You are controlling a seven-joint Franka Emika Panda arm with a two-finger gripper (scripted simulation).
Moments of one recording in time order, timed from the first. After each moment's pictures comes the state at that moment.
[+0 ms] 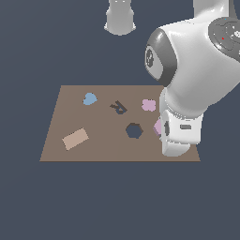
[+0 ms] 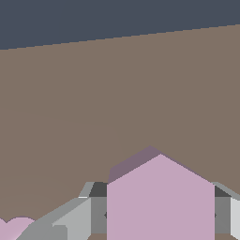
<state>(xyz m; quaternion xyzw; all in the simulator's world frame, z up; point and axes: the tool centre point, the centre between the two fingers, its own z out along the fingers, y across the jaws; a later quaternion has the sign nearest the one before) 0.045 0.141 0.031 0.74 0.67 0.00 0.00</state>
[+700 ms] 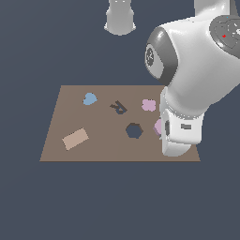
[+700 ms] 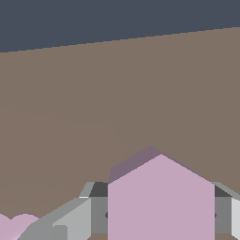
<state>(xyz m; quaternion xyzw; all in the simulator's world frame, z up) 0.045 0.141 0.033 0.74 0.67 0.00 0.00</state>
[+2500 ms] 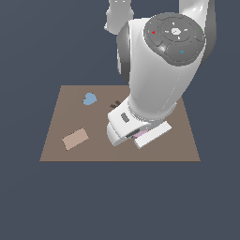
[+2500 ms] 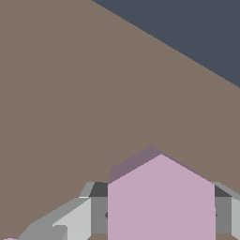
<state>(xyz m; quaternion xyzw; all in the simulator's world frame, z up) 0.056 0.060 0.039 0.96 0.26 0.00 0.00</state>
